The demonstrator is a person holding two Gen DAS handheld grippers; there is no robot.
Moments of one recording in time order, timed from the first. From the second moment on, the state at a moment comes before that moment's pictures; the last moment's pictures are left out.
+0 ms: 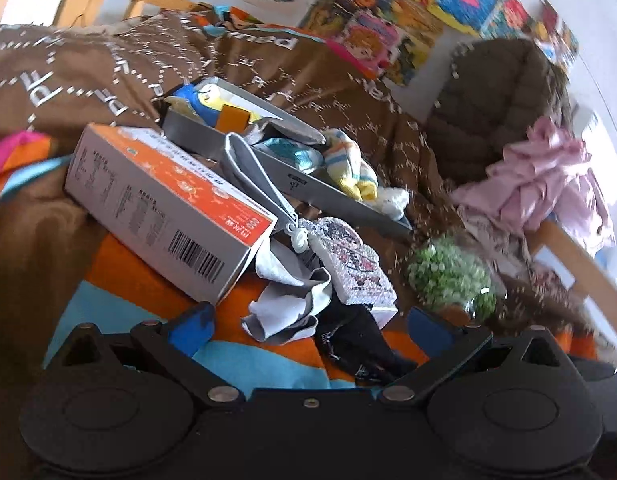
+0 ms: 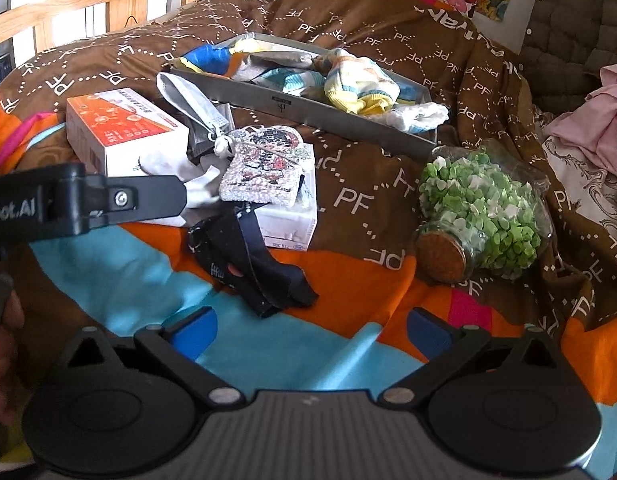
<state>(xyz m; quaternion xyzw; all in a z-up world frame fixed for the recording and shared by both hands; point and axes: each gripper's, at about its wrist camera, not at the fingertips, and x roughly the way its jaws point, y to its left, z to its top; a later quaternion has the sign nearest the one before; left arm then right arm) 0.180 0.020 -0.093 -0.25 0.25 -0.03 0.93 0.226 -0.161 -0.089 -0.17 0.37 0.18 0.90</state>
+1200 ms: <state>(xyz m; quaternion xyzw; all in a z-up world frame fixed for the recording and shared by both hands) 0.189 0.018 -0.119 -0.25 0.22 0.02 0.94 0.258 -0.141 -0.105 -0.14 0.37 0.29 0.87</state>
